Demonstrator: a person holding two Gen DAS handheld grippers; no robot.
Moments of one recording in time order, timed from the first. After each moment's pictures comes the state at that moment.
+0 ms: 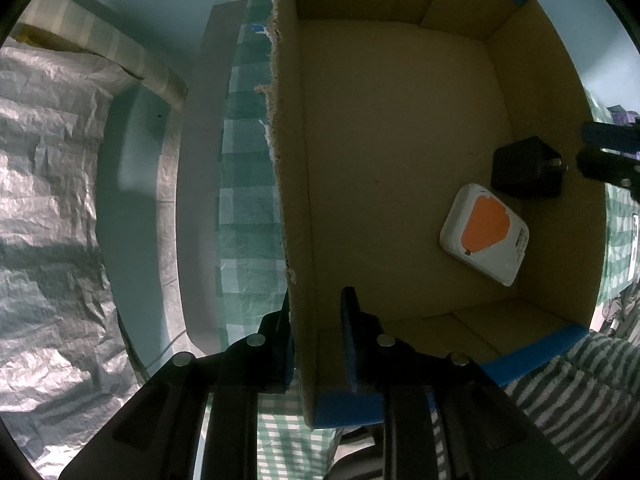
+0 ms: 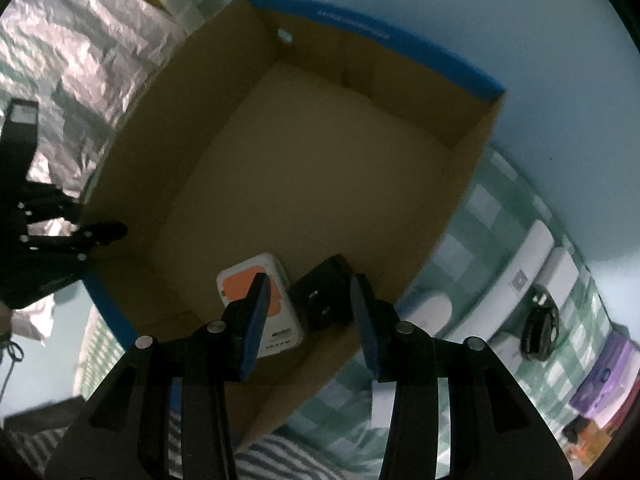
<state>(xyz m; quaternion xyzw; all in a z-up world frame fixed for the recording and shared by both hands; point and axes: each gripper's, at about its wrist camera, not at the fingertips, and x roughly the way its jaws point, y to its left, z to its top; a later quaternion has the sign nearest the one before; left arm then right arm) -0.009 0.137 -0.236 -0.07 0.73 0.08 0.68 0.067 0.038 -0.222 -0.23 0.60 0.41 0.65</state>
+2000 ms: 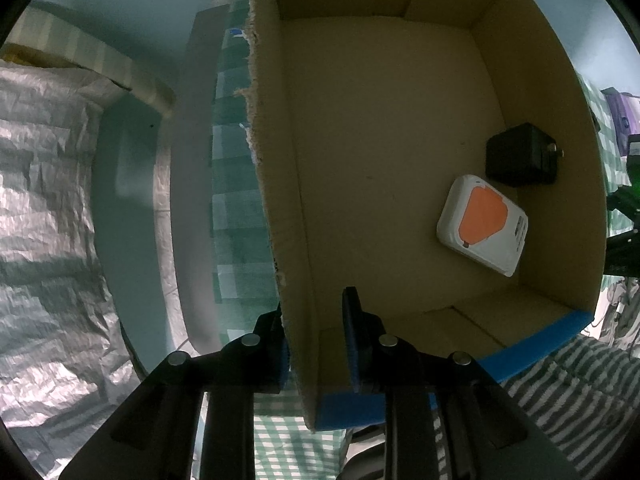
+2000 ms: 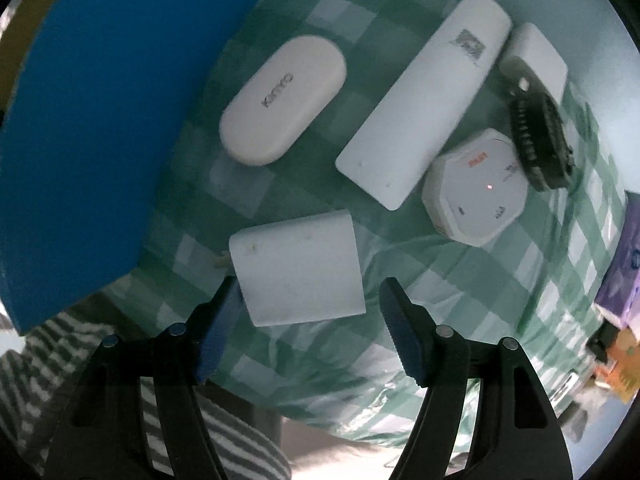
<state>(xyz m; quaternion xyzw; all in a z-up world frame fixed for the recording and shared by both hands) -0.003 0.131 -0.237 -0.05 0.73 0.06 0.68 0.057 -0.075 -0.332 -0.28 0.69 0.29 0.59</state>
